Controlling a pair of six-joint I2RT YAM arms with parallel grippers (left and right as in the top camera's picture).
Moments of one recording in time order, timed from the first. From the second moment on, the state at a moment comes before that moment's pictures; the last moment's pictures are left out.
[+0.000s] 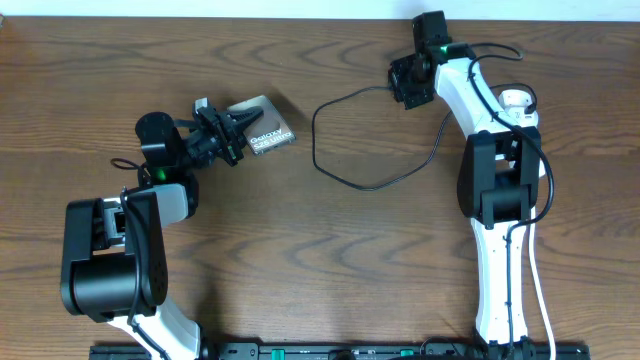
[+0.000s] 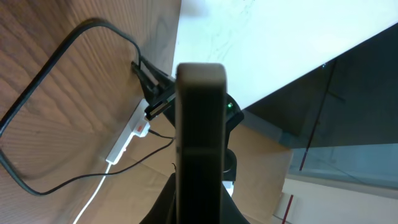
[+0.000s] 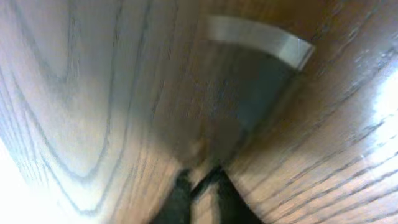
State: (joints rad) left arm 0.10 1.85 0.73 0.94 1.02 -1.88; right arm 0.17 2.53 2.15 -0.78 -0.22 1.39
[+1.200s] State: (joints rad) left arm 0.10 1.85 0.73 0.88 0.99 -1.65; right arm 0.34 2.60 2.67 -1.70 -0.60 -0.13
